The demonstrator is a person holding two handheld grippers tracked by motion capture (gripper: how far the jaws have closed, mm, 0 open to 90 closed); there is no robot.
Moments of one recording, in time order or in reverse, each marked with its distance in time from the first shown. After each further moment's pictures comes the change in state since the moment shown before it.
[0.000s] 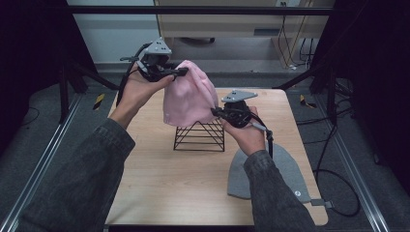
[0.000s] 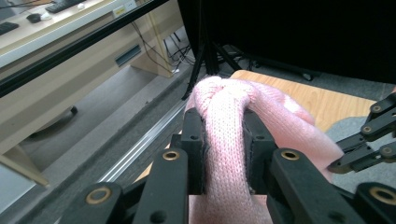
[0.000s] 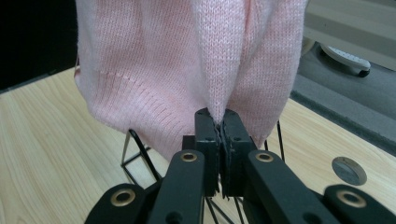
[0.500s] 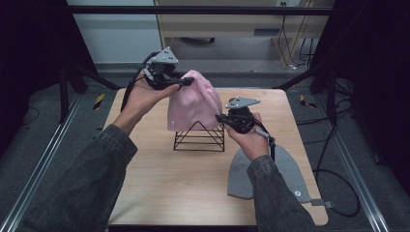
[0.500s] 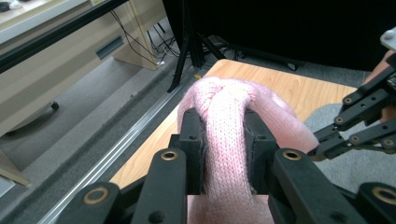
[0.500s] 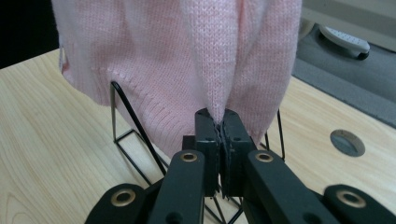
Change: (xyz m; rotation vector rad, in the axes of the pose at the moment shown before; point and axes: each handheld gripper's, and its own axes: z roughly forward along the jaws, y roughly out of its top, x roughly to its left) left arm -0.021 -0.008 0.011 0.043 -0.059 0.011; right arm -0.006 -0.025 0.000 0.048 -0.011 0.022
